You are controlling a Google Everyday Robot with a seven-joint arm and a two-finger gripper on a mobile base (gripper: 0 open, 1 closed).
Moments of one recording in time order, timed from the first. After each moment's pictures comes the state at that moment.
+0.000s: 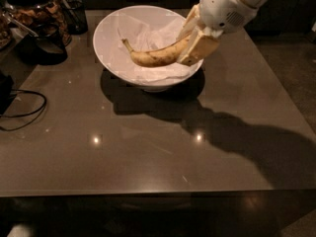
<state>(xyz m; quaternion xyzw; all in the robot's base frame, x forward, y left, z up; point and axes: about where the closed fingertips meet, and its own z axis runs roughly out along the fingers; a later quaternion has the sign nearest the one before) 0.547 -0.068 0.990 -0.70 0.64 0.07 0.31</state>
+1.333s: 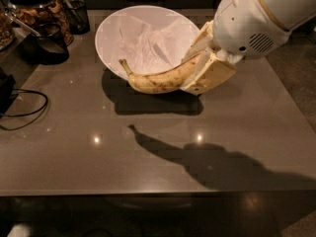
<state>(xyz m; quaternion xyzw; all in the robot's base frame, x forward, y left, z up) 0.448 -0.070 1.002 -0.67 0.67 0.09 0.31</state>
